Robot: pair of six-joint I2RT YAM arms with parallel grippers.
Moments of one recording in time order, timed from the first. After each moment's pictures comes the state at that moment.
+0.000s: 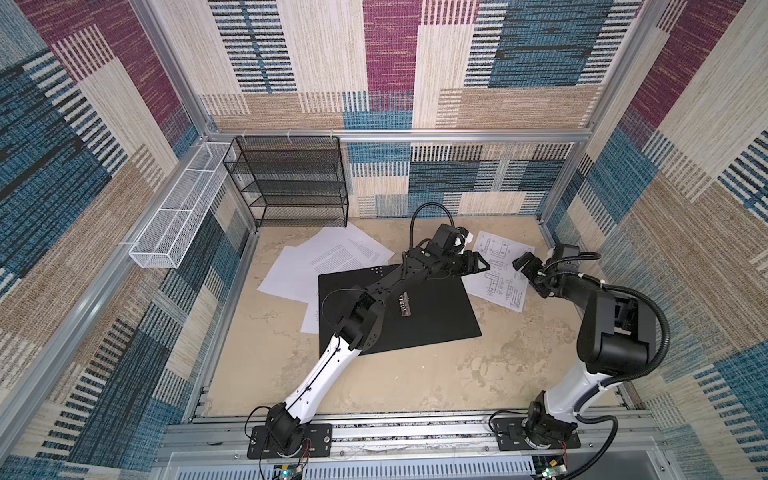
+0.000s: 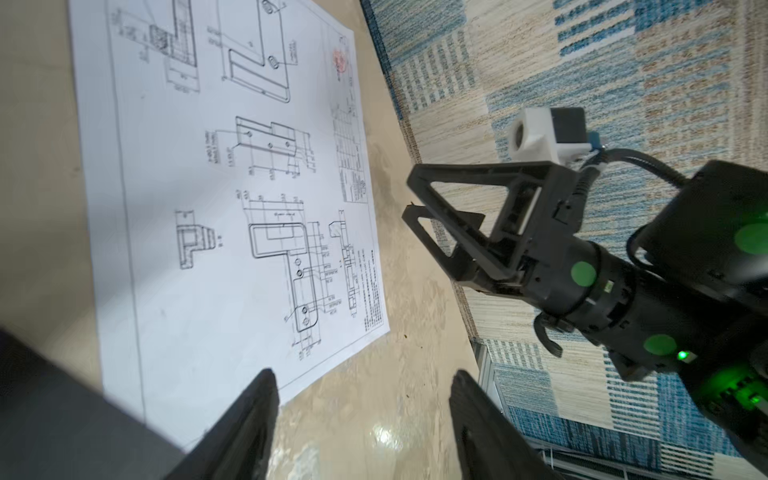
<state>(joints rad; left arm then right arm) -0.76 2.73 2.57 -0.38 0.63 -0.73 -0.30 1.76 1.03 -0.11 -0.28 0.58</state>
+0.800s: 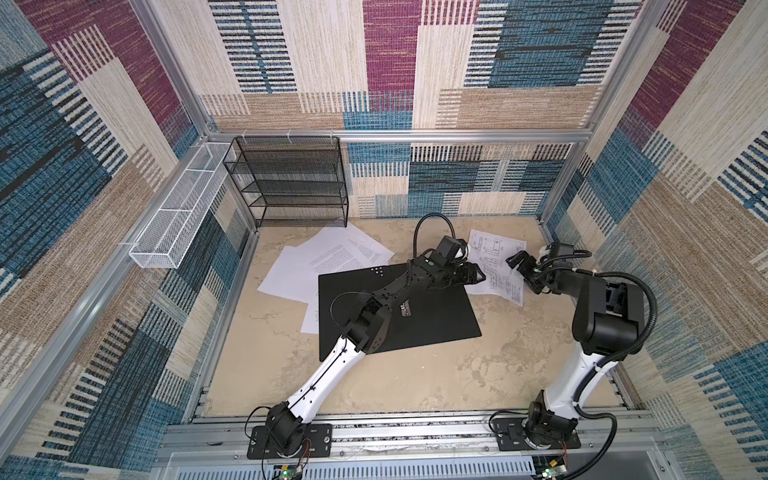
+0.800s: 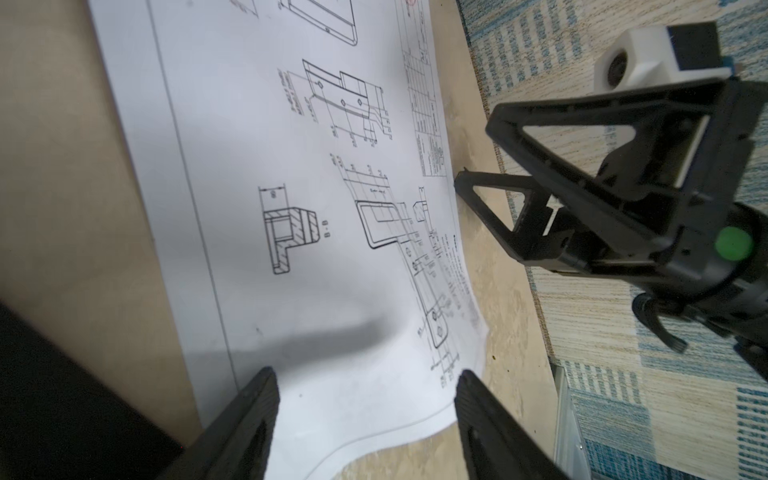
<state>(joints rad) -0.77 2.82 2.56 -0.45 0.50 -0.65 -0.30 1.92 1.11 -0.02 -0.42 0.55</state>
